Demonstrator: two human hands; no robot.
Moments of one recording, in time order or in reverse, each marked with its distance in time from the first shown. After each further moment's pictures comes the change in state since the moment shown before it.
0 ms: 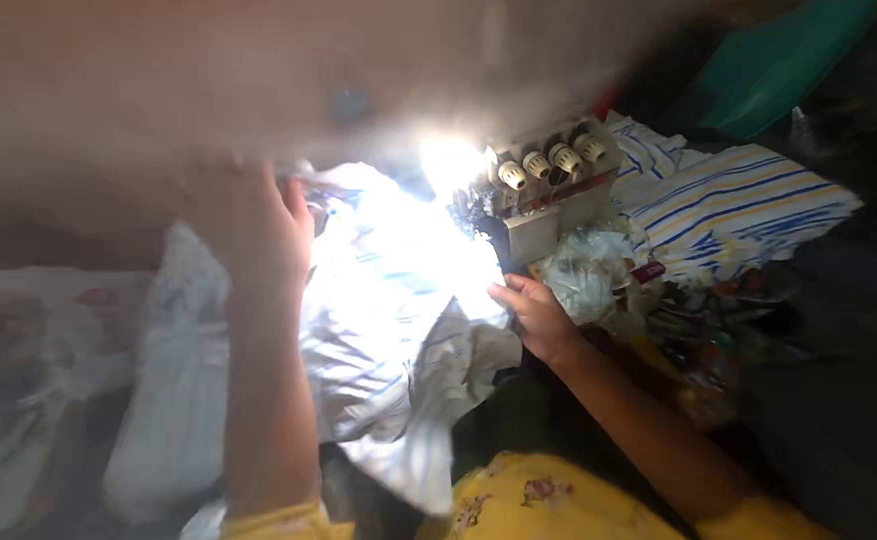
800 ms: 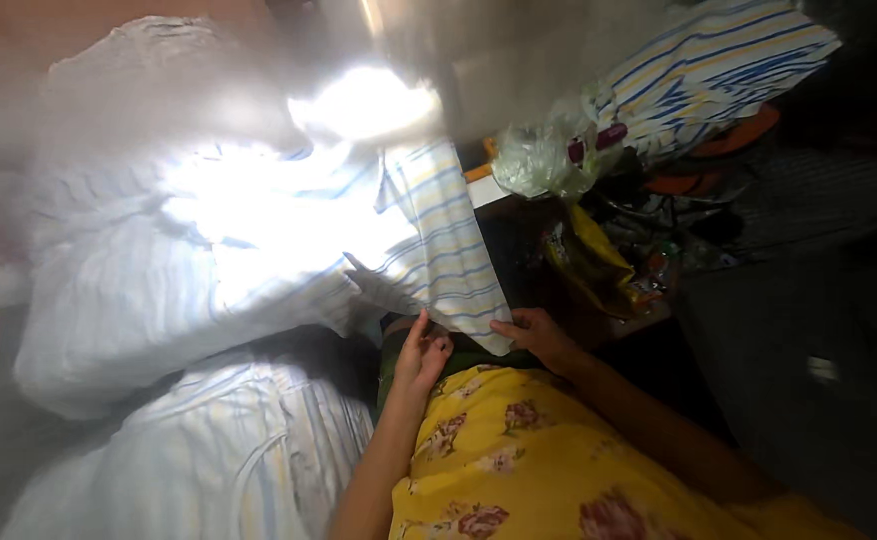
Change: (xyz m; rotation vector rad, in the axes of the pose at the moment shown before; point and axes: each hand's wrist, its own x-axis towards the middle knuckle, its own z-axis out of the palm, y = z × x) left_hand -0.346 0.102 0.113 -1.689 -0.653 -1.666; right_hand -0.132 0.128 -0.100 -0.349 -0.173 0.342
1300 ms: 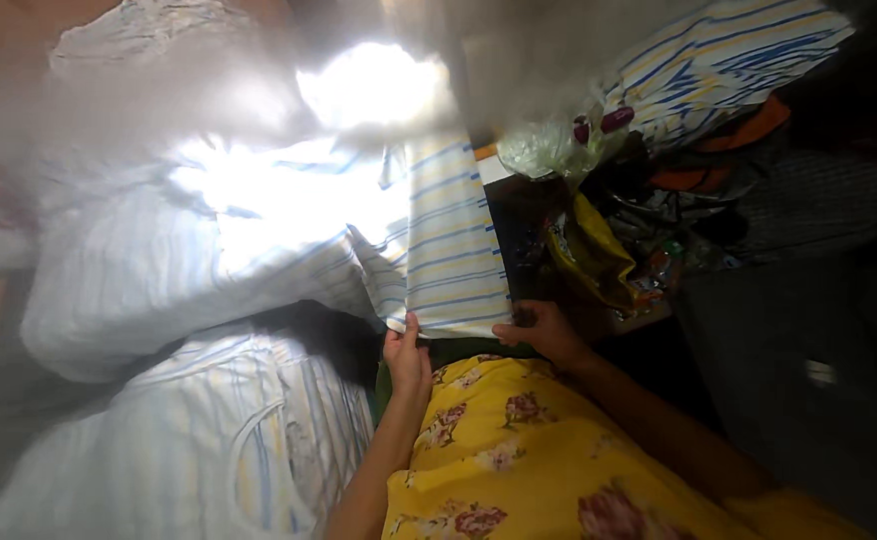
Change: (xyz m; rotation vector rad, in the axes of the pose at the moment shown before) left_hand -0.017 -0.025 -0.015 0.012 0.231 0.453; right_hand -0.014 0.023 -0.002 -0.067 0.052 -0.134
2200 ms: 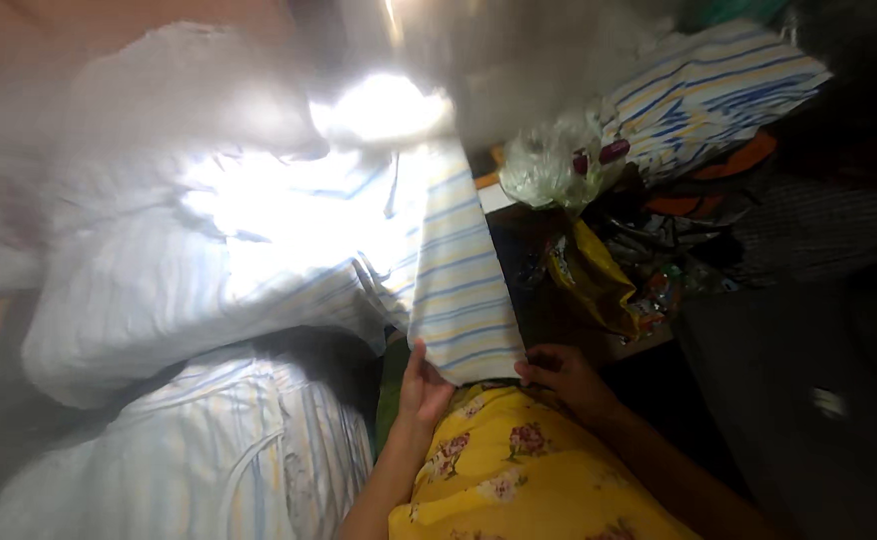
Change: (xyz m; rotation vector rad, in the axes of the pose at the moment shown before) left_hand -0.007 0.010 0.000 -0.441 -0.394 -0.409; right_hand -0.026 -0.007 -0.010 0.018 0.029 0.063
